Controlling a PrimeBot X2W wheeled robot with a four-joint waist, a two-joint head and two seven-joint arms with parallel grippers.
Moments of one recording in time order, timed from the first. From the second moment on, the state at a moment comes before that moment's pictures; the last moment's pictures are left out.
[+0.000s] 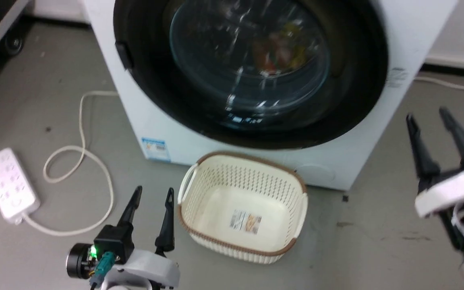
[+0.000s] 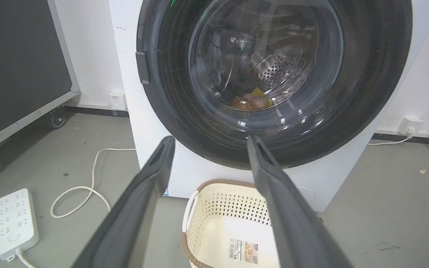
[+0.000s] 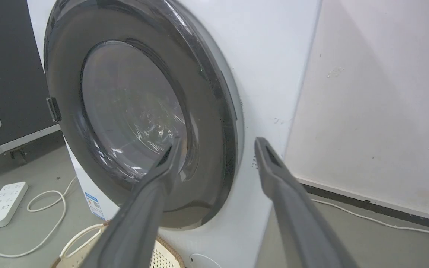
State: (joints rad) left arm -0.10 0.05 -0.10 0.17 -0.12 -0.04 -0.26; right arm -0.46 -0.36 0.11 0.40 0.33 0.13 -0.26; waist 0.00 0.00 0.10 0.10
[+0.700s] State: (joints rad) left arm -0.04 0.05 -0.11 0.22 -0.12 -0.06 -0.26; right arm -0.02 -0.06 -0.10 0.14 0.07 0.13 -0.26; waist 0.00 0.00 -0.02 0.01
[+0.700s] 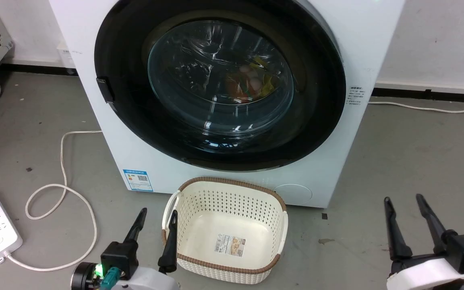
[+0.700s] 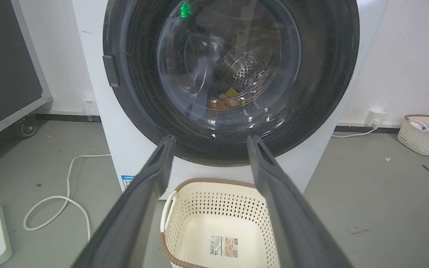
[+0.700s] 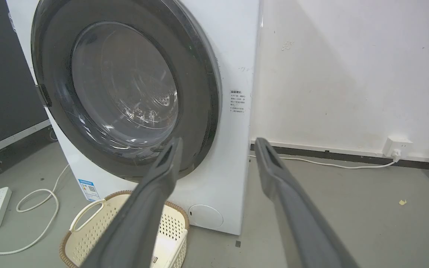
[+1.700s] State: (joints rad) left arm -0.04 0.05 -0.10 0.20 -0.10 -0.06 -0.22; right arm -0.02 -0.06 -0.08 0.13 0.06 0.13 -0.22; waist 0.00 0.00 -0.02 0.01
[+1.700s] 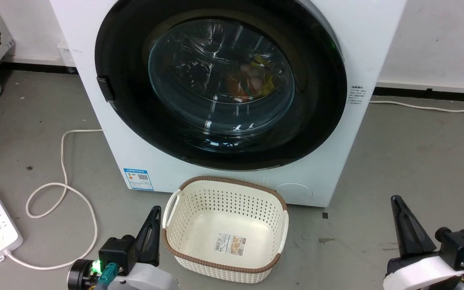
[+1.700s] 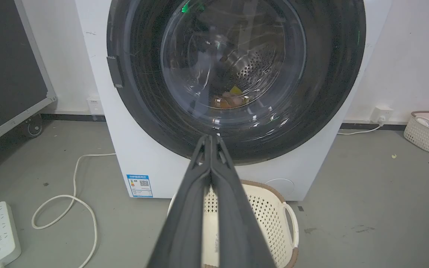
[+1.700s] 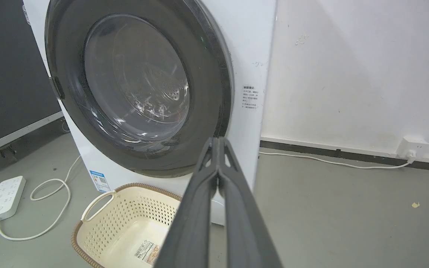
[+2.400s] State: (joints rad) left arm -0.04 0.05 -0.08 0.16 -0.08 -0.05 -0.18; right arm -0.02 -0.06 -0.07 0.10 0.05 0.13 -0.18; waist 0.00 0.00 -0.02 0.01
